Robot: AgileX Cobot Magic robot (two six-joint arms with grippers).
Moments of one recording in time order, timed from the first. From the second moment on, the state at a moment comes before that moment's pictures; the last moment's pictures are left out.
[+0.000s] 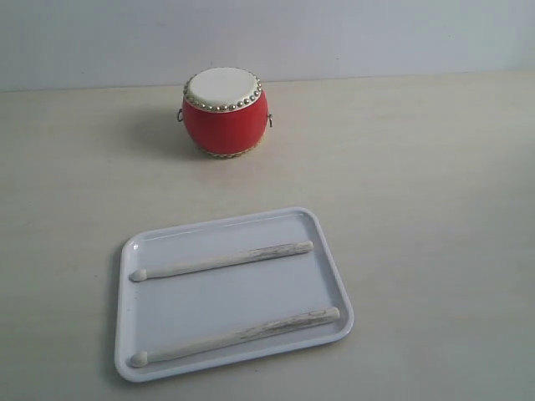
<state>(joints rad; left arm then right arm) 0.02 0.01 0.00 0.18 0.37 -0.34 0.01 0.40 -0.36 1.39 0.07 -1.25</state>
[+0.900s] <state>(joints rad) 0.02 0.01 0.00 0.18 0.37 -0.34 0.01 0.01 -0.06 0.04 0.36 -0.03</state>
